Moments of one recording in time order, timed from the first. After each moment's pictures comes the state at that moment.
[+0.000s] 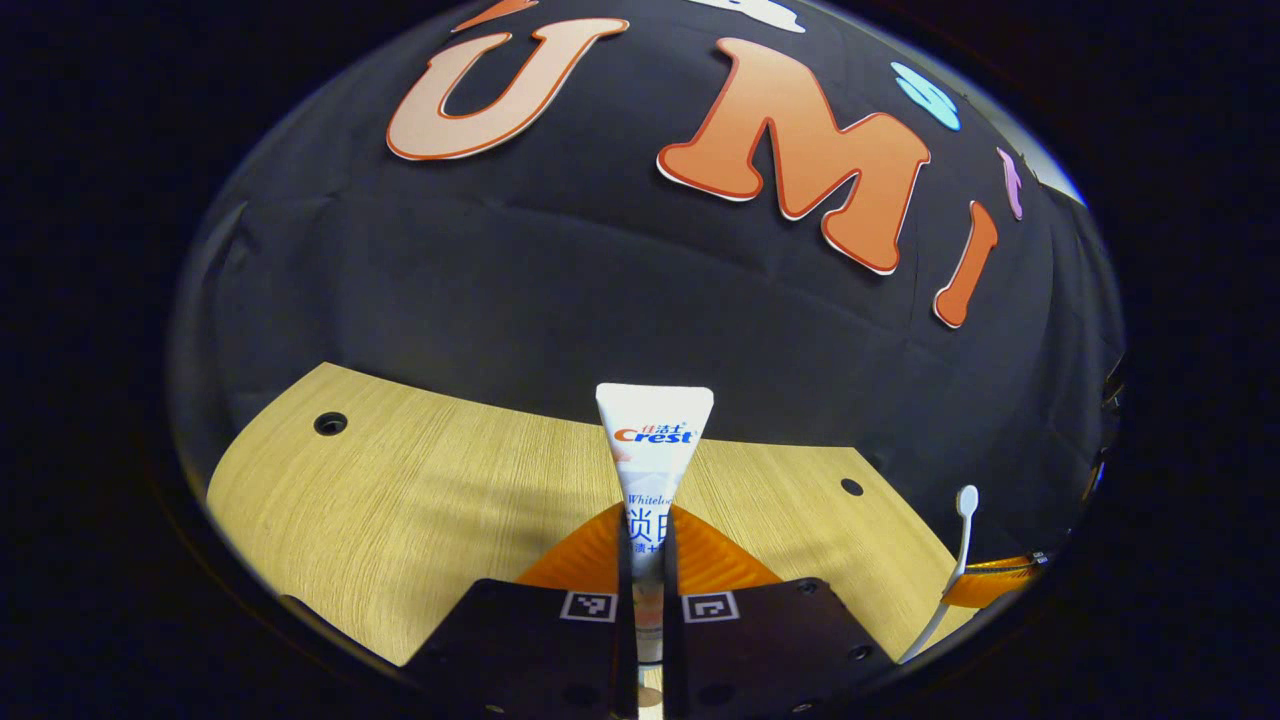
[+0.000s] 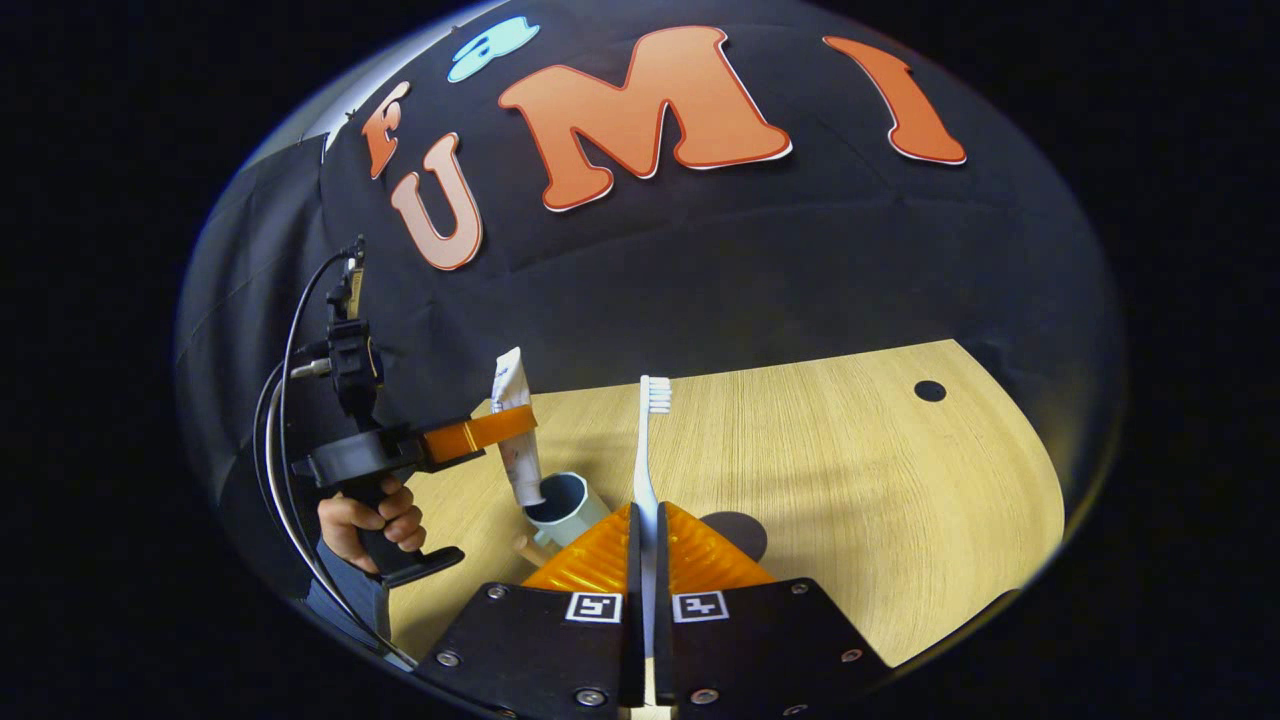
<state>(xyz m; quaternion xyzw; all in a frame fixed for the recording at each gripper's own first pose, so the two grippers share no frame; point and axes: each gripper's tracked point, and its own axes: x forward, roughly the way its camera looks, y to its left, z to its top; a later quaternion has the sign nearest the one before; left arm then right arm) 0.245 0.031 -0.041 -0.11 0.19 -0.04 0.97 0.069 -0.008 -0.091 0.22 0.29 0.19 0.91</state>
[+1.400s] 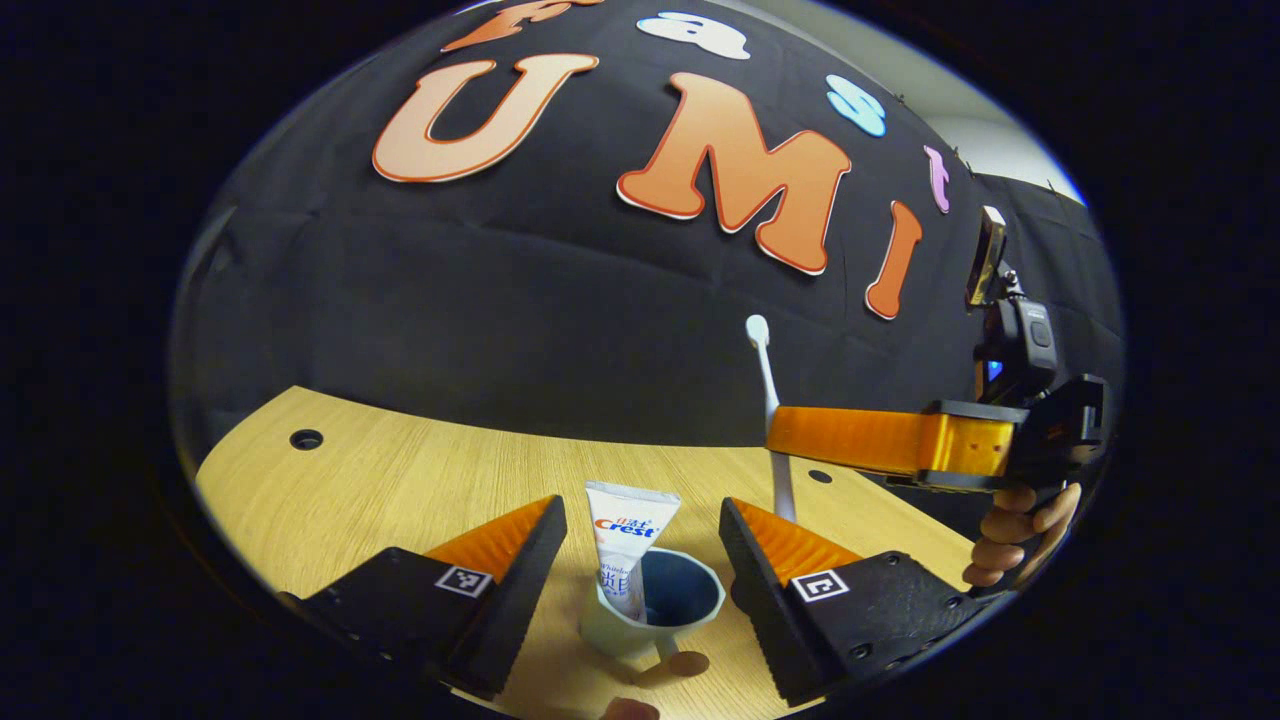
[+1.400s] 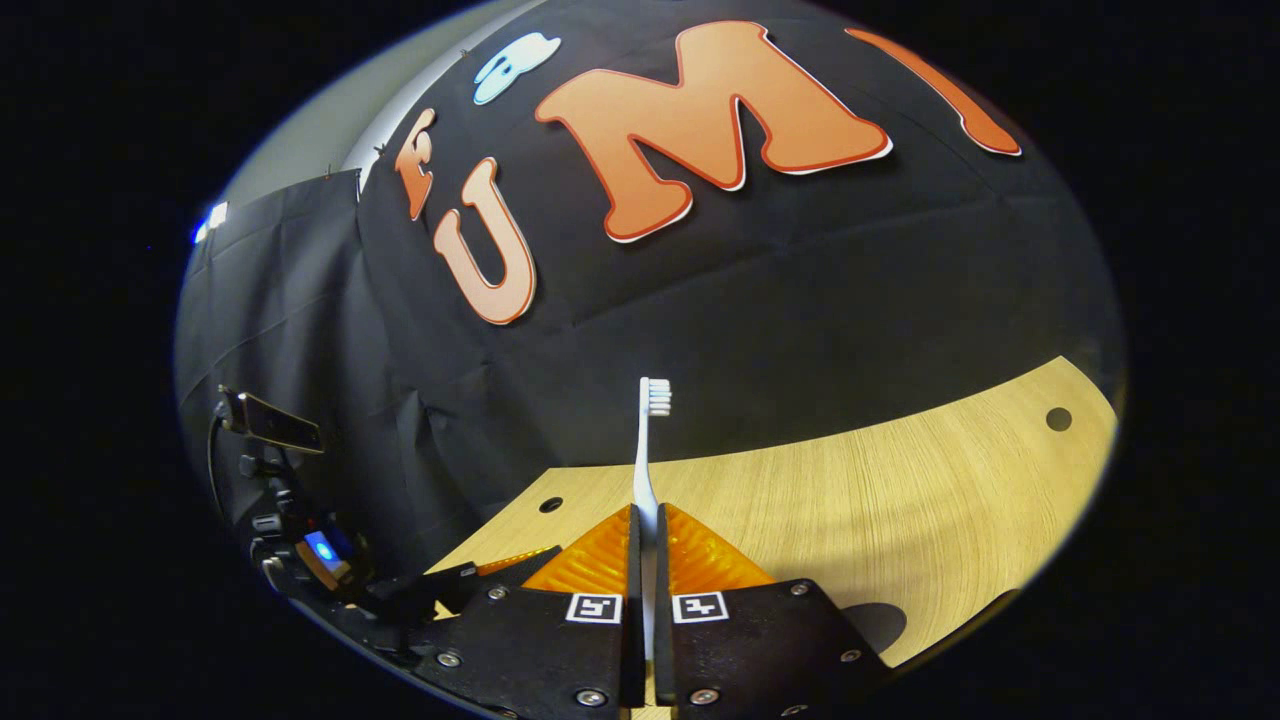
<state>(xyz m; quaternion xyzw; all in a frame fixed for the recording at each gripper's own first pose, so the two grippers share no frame) 0.181 0.039 -0.045 -0.08 0.09 -0.11 0.99 0.153 0.093 -0.059 0.28 0.17 0.26 0.91</state>
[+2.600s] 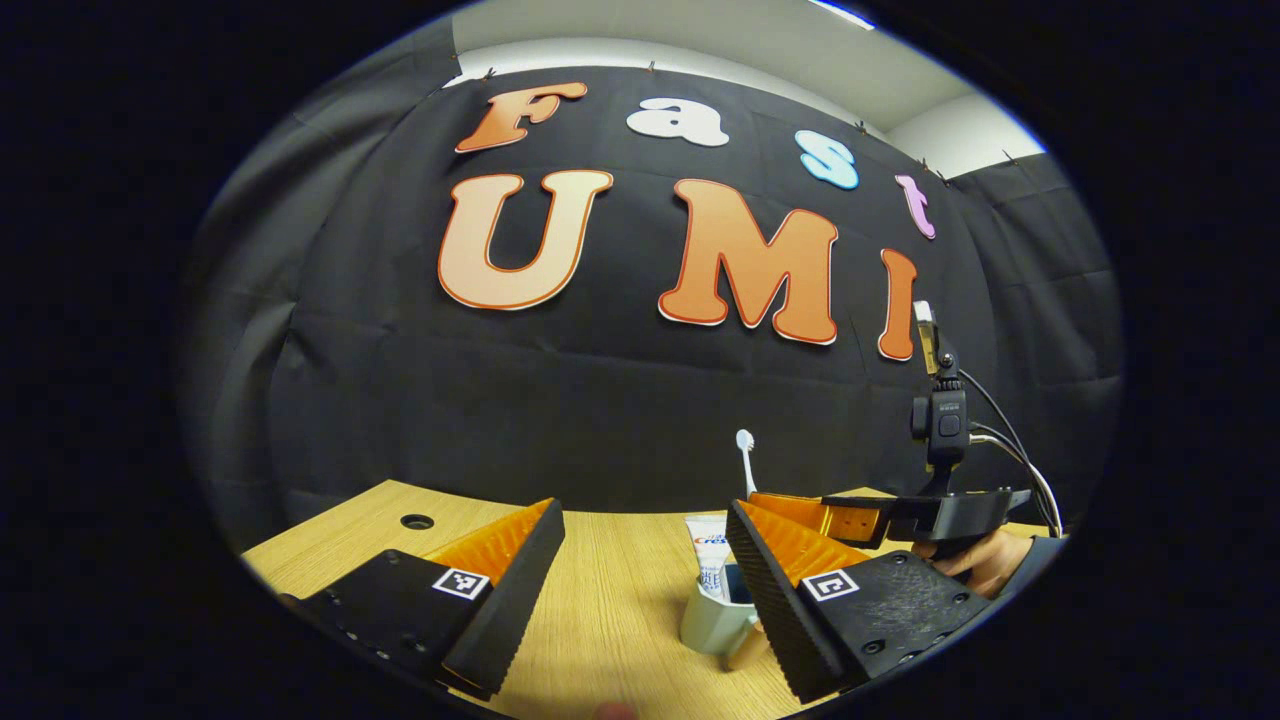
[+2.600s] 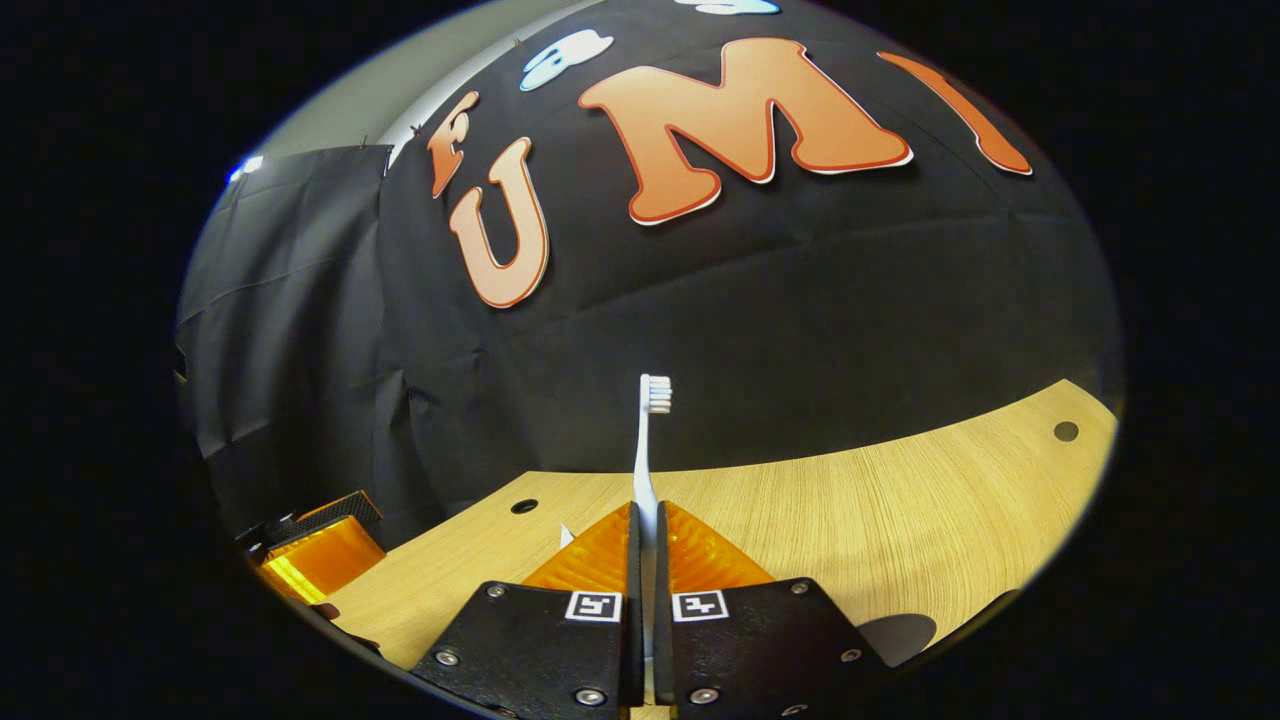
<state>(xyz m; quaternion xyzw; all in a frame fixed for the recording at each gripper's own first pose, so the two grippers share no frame) 0.120 0.092 0.026 -0.01 -0.03 -0.03 1.00 0.158 0.129 -0.103 0.24 0.12 0.24 0.94</state>
